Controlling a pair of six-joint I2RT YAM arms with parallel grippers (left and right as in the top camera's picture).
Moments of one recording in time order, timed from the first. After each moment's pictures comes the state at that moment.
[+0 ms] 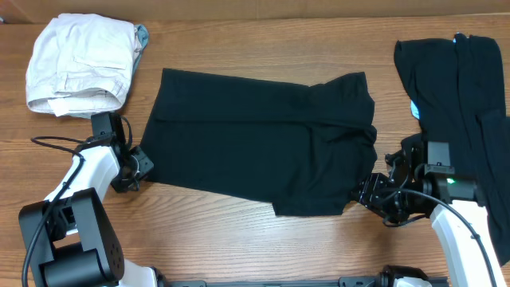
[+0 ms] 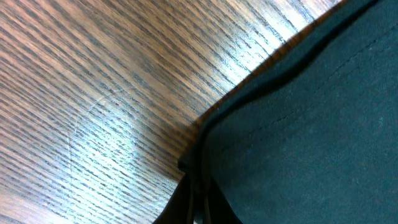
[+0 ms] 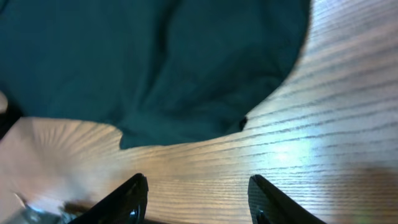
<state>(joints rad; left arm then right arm) 0.25 1.70 0.89 -0.61 -0.01 -0.44 -0.11 1.12 0.76 -1.08 -0.46 0.33</state>
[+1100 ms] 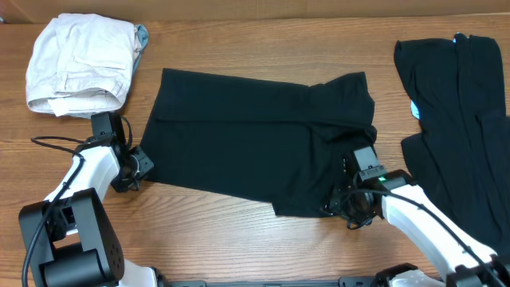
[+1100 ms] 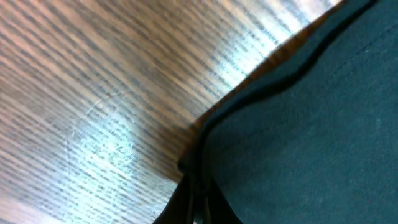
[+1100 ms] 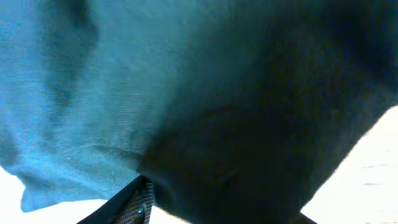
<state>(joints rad) 0.25 1.70 0.89 -0.59 -0.01 -0.44 0.30 1.35 0.63 -0.76 -0.23 0.64</state>
